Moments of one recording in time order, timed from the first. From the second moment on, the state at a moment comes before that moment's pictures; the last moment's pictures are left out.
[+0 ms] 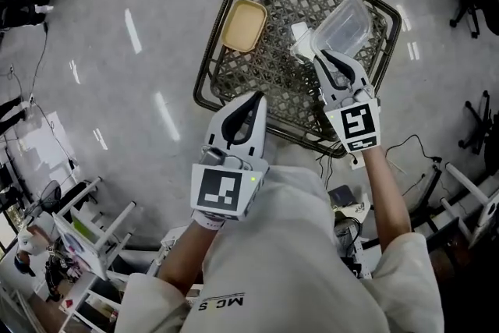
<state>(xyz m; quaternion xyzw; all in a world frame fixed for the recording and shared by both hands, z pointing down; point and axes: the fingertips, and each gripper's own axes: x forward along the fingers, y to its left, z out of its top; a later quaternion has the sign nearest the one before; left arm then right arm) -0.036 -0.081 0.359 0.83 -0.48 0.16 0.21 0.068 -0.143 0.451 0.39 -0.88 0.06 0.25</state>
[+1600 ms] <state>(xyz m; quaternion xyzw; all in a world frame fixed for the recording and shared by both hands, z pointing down) -0.039 -0.070 0.277 0.86 -0.48 0.08 0.15 0.096 -0.053 0.256 0.55 -0.84 0.03 0.05</state>
